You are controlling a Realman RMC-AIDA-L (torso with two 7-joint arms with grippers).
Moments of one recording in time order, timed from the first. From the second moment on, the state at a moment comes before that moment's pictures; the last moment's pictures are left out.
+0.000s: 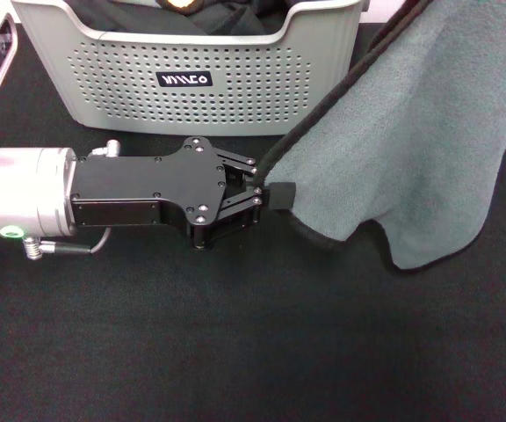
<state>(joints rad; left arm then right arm) -0.38 -2.09 1.10 0.94 1.58 1.73 -1.53 0.44 2.00 -1.06 -0.94 2.20 1.74 -1.82</state>
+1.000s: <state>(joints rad) -0.38 -2.08 1.02 0.85 1.52 1.80 -1.50 0.41 2.01 -1.05 -0.93 2.19 1.75 -1.83</state>
